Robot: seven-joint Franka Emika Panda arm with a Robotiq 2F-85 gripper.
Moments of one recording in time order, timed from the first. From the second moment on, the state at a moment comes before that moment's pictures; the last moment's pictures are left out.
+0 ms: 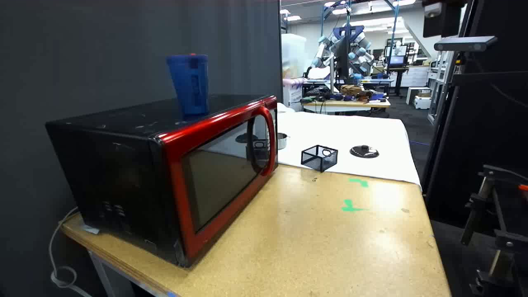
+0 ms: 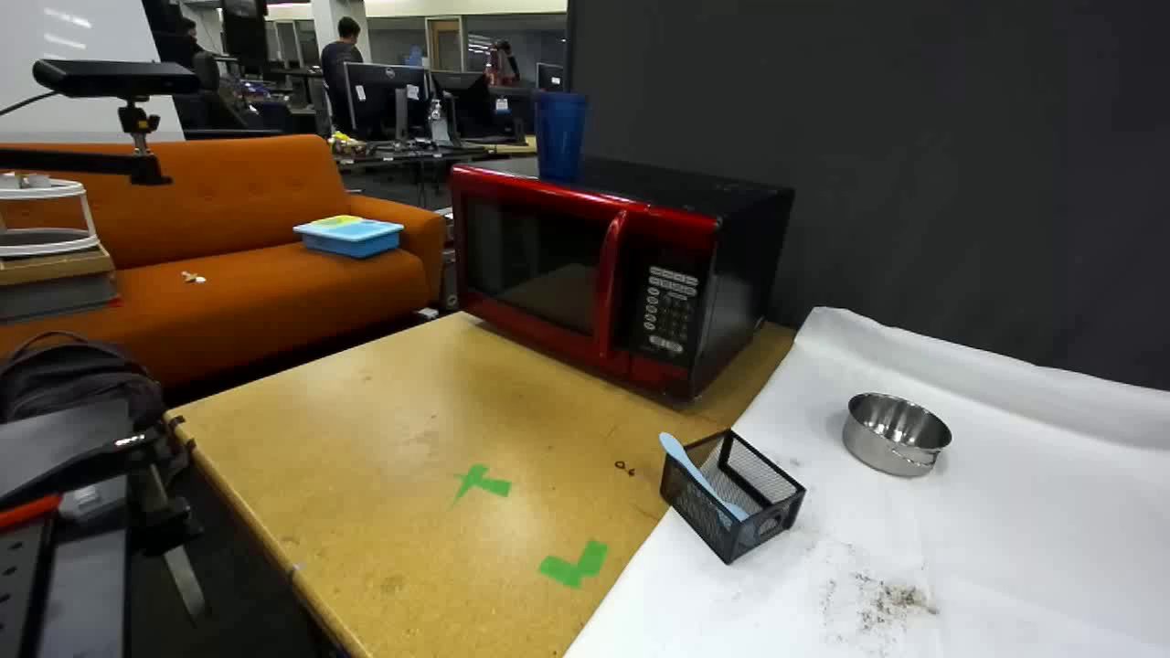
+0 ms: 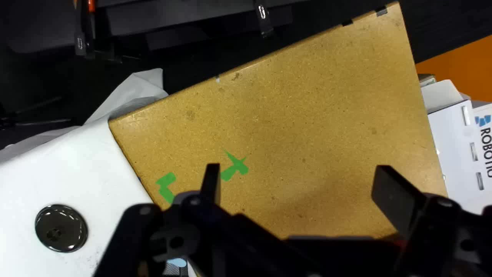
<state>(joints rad) 0.09 -0.51 0.24 -2.52 0.12 1.93 0.38</state>
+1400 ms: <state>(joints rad) 0.06 -0.21 0.08 -2.44 0.05 2.32 0.06</state>
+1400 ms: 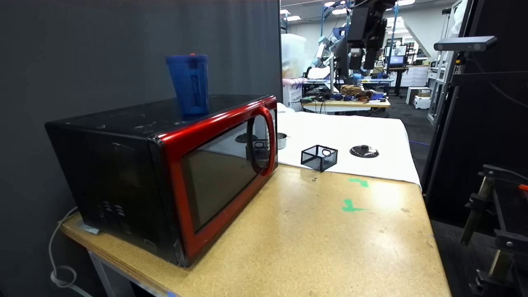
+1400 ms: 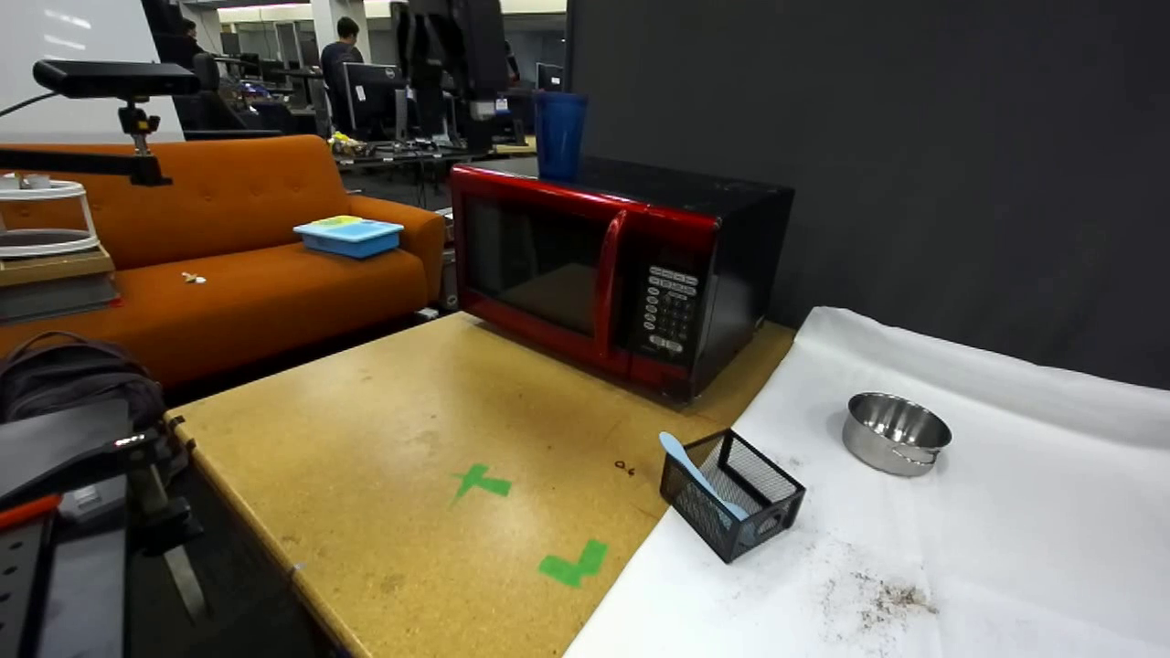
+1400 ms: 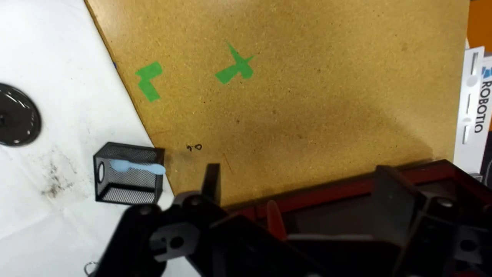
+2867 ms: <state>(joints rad) 0.06 0.18 0.07 -2.18 0.02 2.63 -0.21</state>
